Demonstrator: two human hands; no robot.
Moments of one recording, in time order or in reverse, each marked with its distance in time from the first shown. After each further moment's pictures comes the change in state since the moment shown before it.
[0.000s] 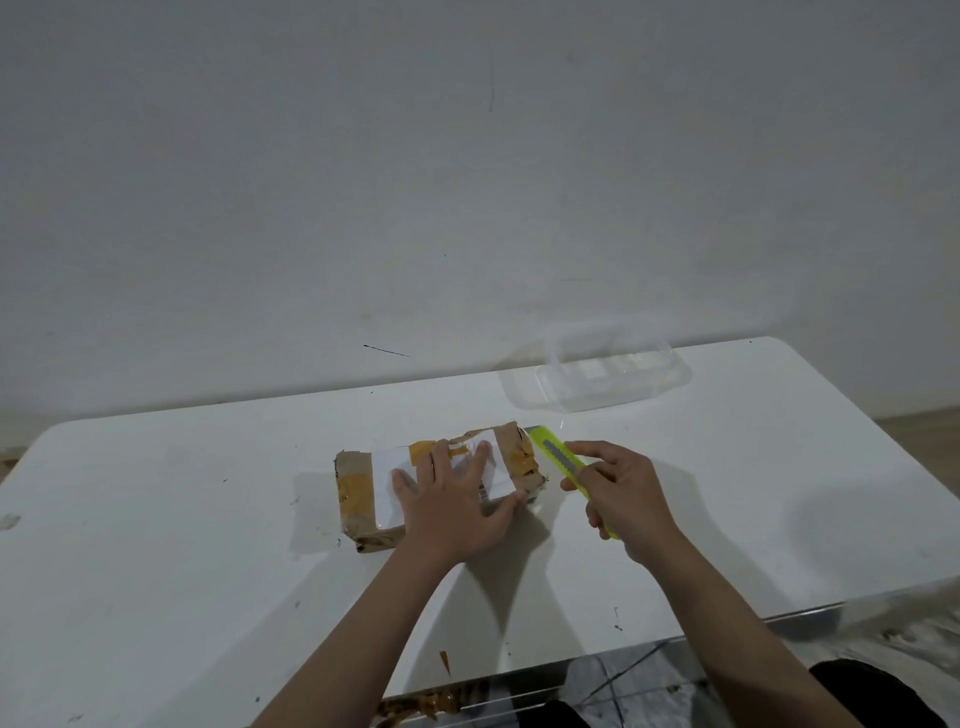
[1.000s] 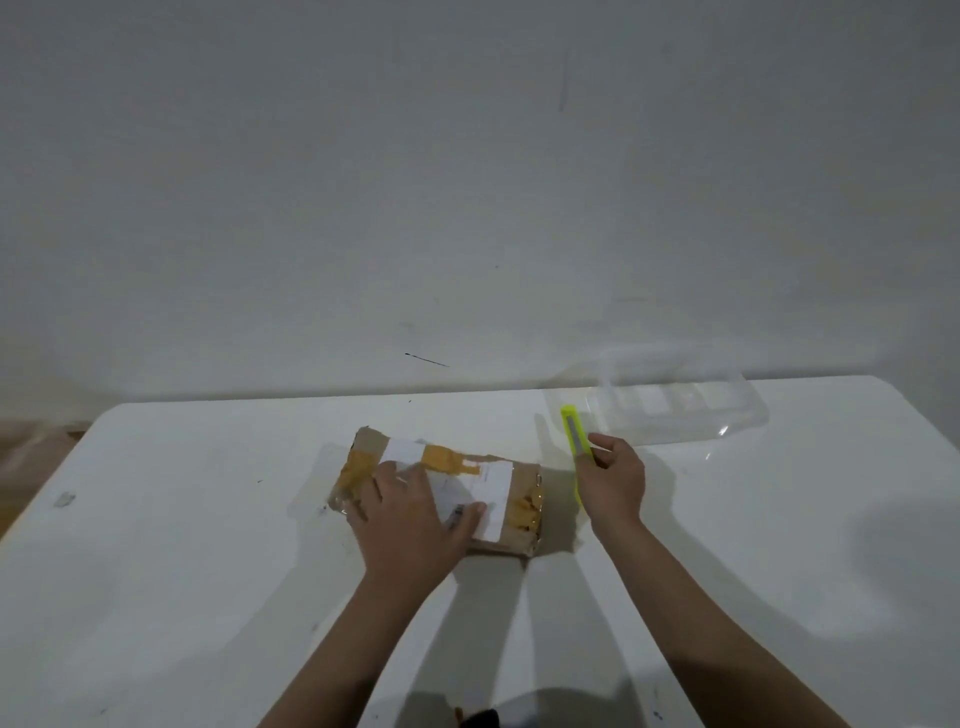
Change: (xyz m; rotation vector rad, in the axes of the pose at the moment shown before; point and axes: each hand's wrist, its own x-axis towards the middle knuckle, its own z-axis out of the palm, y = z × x) left_hand 0.002 -0.046 -0.020 -0.050 0.168 -0.295; right_hand 0.115 0.030 0.068 0.046 0.287 0.052
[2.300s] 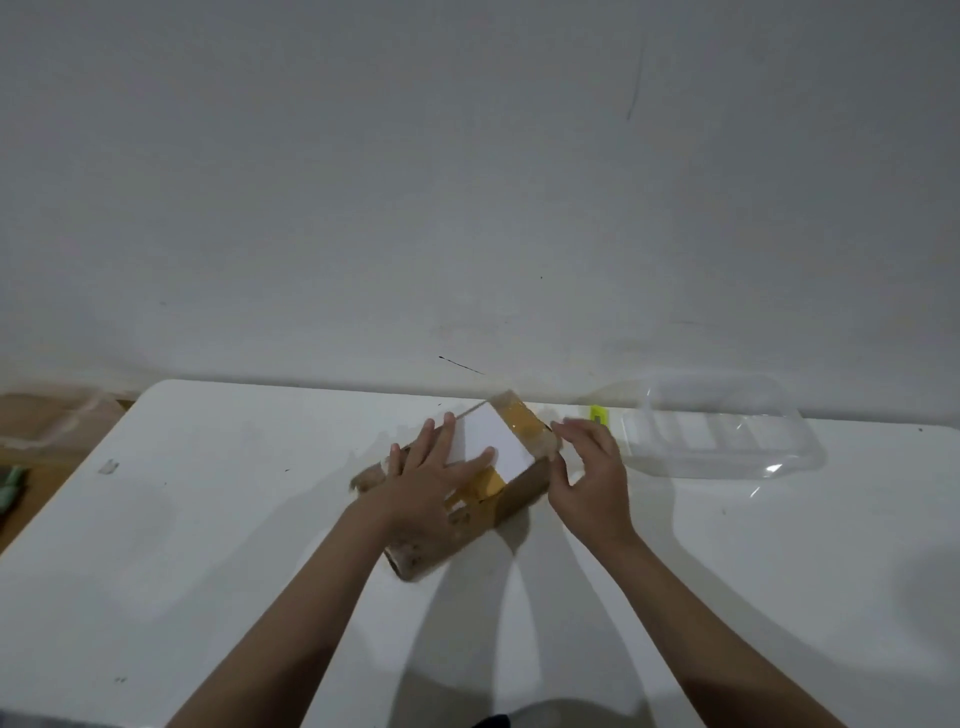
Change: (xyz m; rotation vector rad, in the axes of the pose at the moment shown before) left_hand 0.067 -0.033 -0.011 0.053 -0.438 0.388; right_hand -0.004 -0.016 0.030 -0.226 -0.226 -0.812
